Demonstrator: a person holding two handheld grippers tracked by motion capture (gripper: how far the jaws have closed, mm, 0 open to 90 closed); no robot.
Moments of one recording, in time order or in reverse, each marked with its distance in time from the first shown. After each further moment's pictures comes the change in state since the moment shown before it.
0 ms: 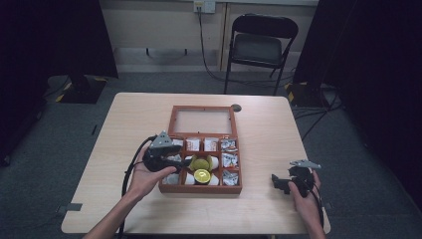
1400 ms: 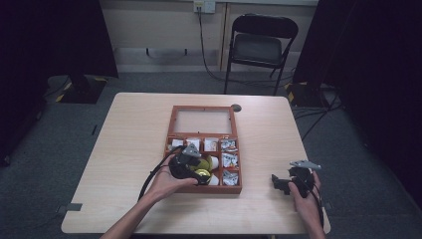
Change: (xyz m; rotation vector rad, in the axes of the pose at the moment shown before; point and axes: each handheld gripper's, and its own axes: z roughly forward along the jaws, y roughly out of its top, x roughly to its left) left arm -0.024 -0.011 0.072 0.235 -0.162 0.044; right arm 0.001 -0.001 -0.001 -0.001 -0.001 0.000
